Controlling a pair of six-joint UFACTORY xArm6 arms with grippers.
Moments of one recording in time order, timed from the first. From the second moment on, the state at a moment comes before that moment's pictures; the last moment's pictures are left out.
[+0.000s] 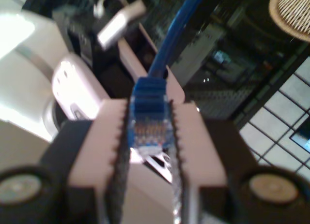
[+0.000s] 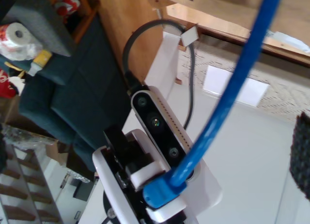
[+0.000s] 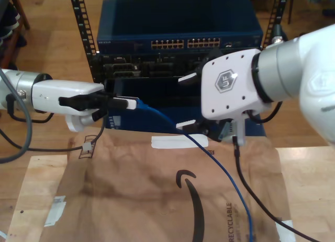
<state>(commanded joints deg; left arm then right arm) 20.2 5.6 -59.7 -72.7 116.8 -89.0 25.5 -31.3 -39.9 52.3 38.2 77.8</state>
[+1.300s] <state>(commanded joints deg) 21.1 12.3 -60.8 -78.5 125.5 -94.4 42.2 -32.4 -37.2 51.8 15.3 70.2</state>
